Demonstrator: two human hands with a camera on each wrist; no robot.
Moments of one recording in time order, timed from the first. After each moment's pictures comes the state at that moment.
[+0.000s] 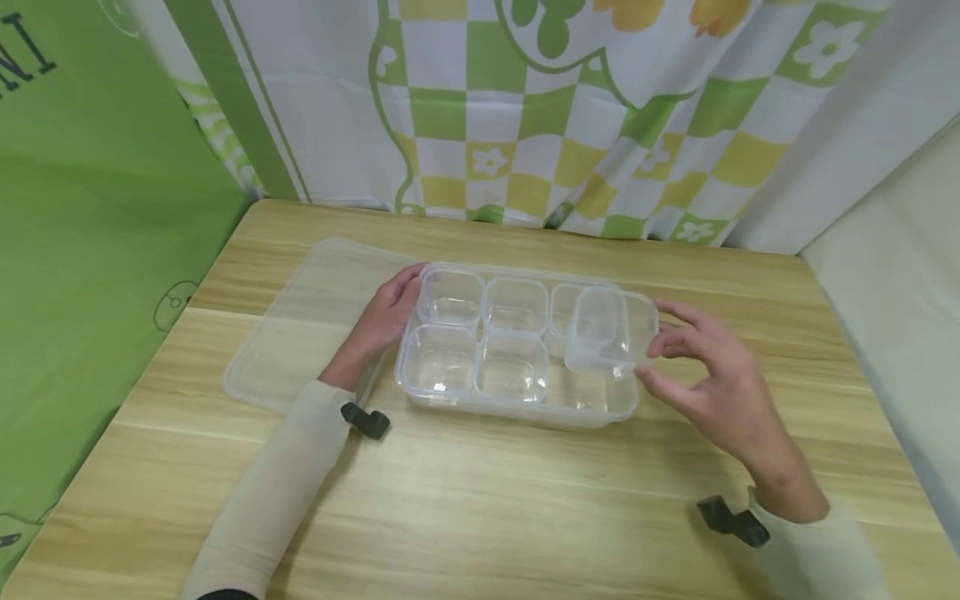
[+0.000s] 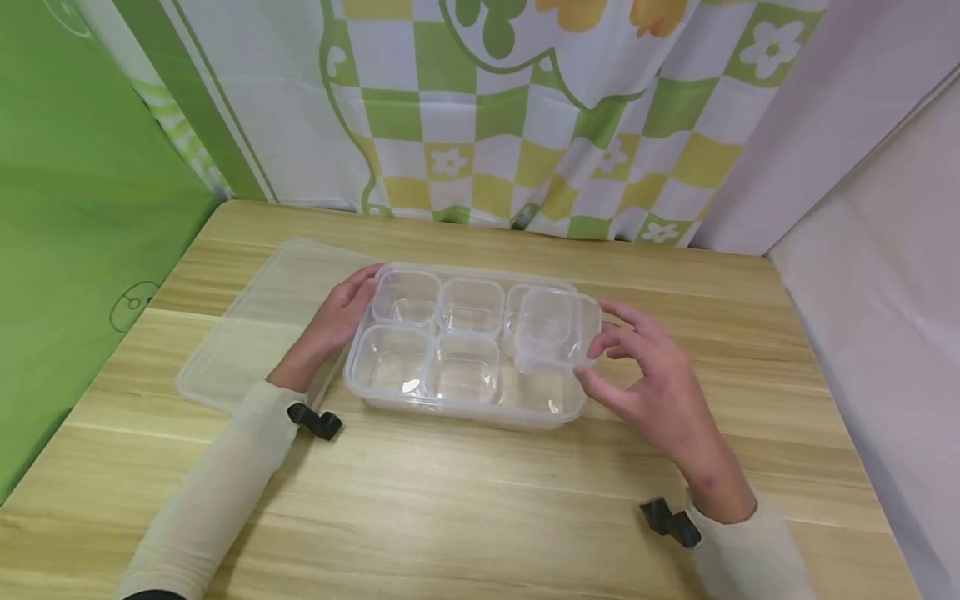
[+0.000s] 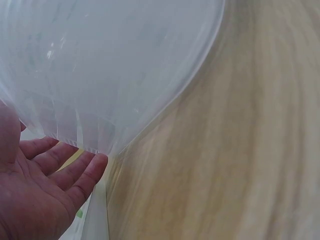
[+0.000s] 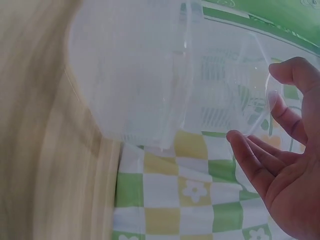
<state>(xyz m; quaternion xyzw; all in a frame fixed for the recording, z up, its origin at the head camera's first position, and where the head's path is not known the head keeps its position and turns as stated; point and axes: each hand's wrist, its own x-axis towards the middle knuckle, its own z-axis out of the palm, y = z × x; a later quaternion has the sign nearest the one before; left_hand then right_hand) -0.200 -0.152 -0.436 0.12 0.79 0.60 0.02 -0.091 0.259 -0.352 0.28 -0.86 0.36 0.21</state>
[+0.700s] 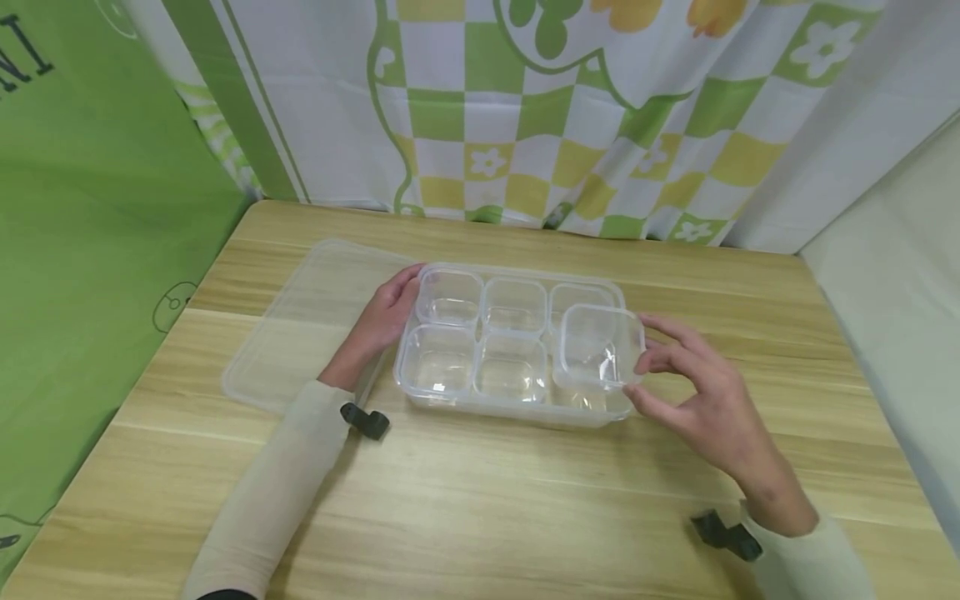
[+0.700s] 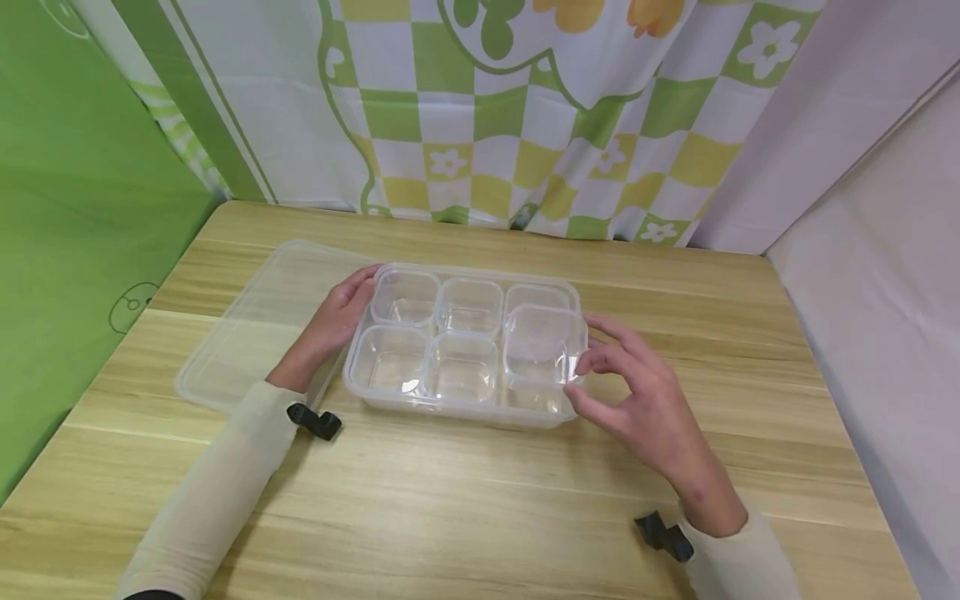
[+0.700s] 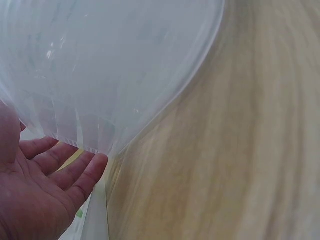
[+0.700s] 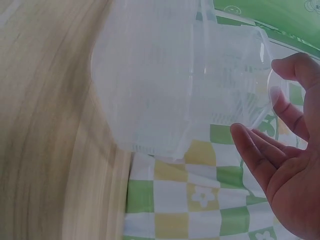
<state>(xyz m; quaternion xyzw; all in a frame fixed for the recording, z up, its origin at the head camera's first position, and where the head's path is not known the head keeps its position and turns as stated) -0.198 -0.151 -0.435 0.12 0.78 0.61 0.03 -0.079 0.252 -0.360 0.30 -0.85 0.39 0.17</state>
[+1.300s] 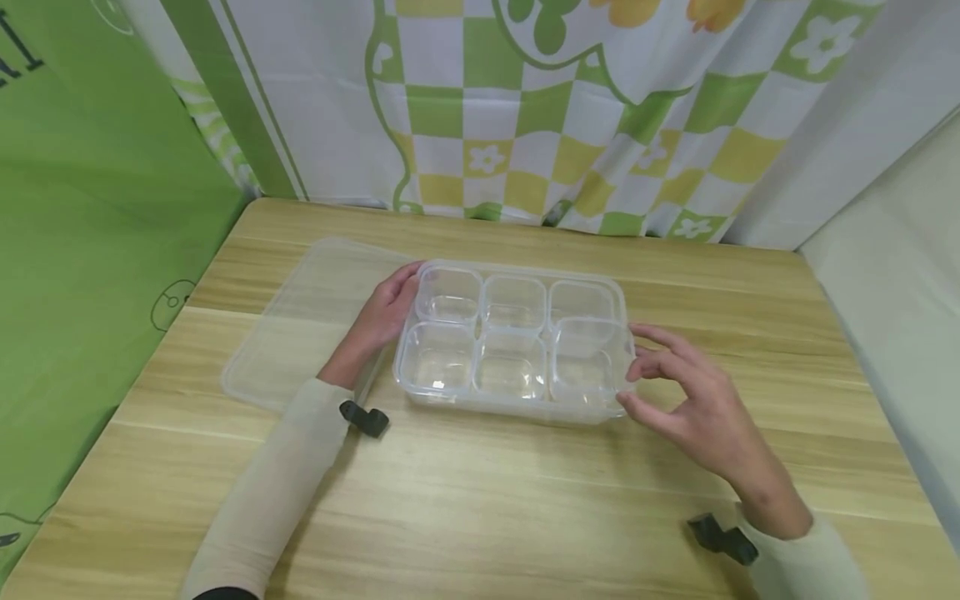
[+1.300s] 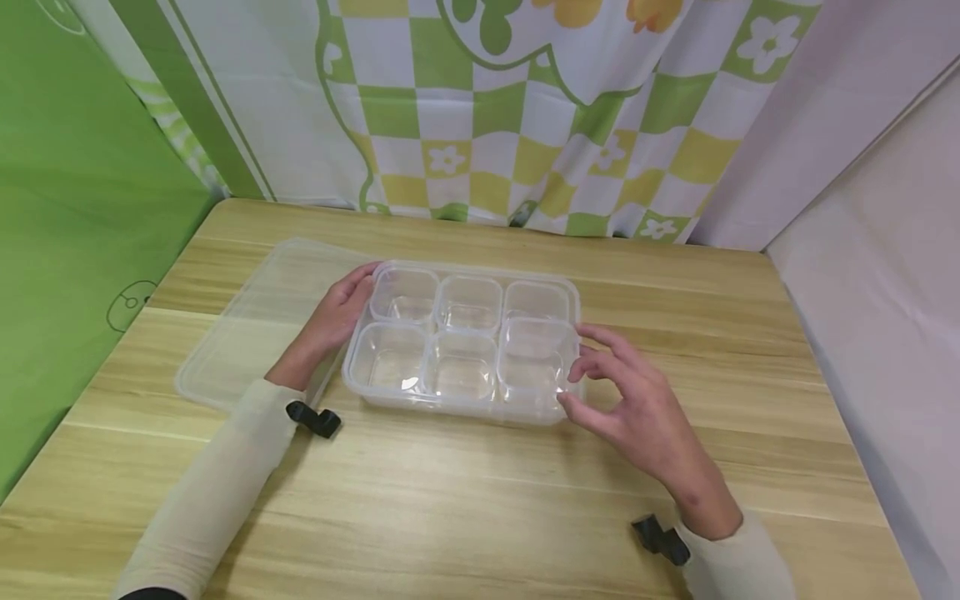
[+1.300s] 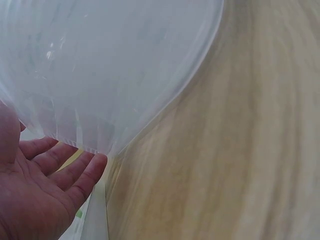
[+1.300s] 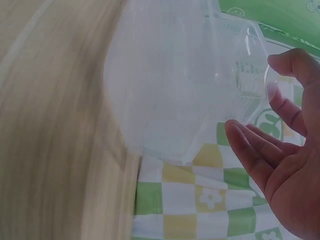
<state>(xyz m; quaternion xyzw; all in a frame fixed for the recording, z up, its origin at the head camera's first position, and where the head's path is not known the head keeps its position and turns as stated) -0.199 -0.151 -0.436 0.12 0.79 0.60 0.02 -0.073 0.250 -0.367 0.31 -0.86 0.37 0.17</state>
